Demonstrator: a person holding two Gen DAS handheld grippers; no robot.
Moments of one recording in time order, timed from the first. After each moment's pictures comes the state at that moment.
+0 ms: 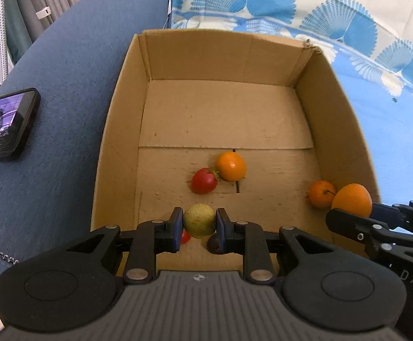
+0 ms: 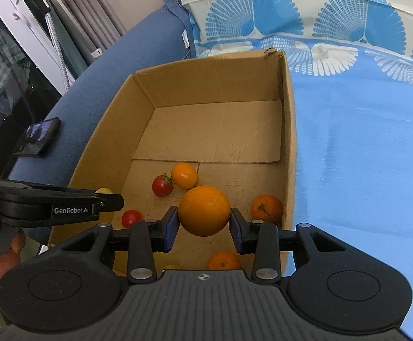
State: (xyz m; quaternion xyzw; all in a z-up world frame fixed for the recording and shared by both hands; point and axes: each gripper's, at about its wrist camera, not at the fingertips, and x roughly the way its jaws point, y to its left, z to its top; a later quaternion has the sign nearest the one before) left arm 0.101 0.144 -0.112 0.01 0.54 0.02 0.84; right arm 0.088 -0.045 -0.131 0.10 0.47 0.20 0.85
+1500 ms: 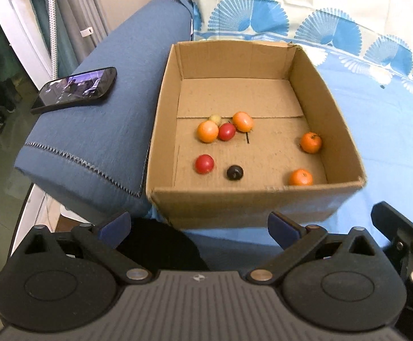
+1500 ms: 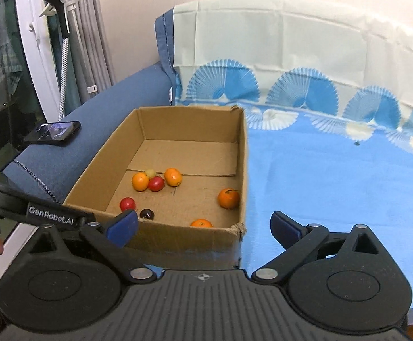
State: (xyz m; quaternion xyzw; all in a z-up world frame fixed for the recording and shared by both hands) left arm -0.063 0.132 -0.061 0.04 0.48 0.06 0.87; right arm -0.096 -0.045 -0.079 0.02 0.33 0.10 0.94
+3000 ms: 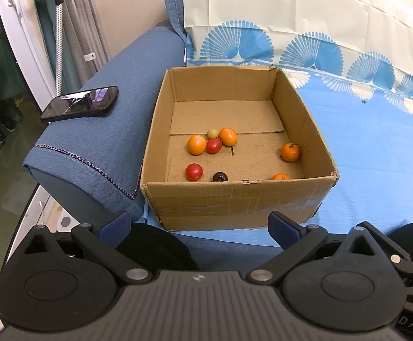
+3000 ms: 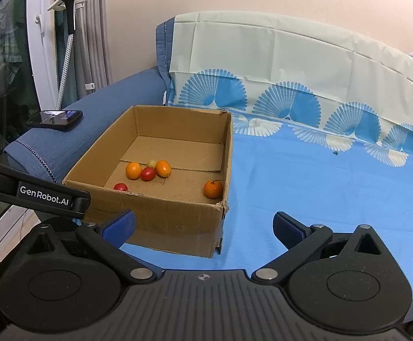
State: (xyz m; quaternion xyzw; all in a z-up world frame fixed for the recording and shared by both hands) left arm -0.111 0.119 -0.054 0.04 0.42 0.05 0.90; right arm -0.152 -0.048 -0.079 -0.02 0.30 0.08 0.95
